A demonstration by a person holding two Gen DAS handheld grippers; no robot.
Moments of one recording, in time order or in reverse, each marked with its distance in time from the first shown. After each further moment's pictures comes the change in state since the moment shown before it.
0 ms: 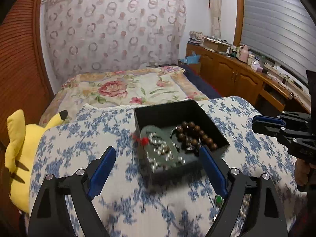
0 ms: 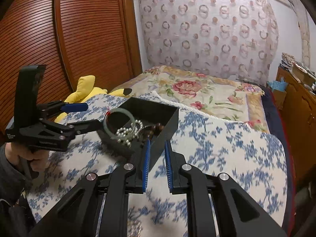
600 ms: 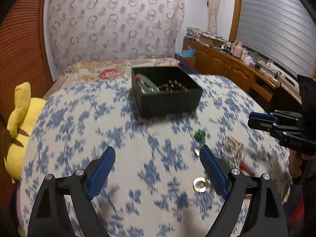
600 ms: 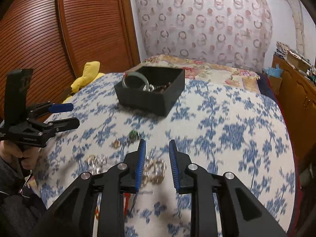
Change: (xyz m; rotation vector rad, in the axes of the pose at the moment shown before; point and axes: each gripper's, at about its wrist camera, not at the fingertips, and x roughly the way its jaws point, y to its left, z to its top) left arm -0.060 -0.017 -0.089 -0.024 0.048 -0.040; right arm -0.043 0.033 -0.083 0.038 0.058 -0.017
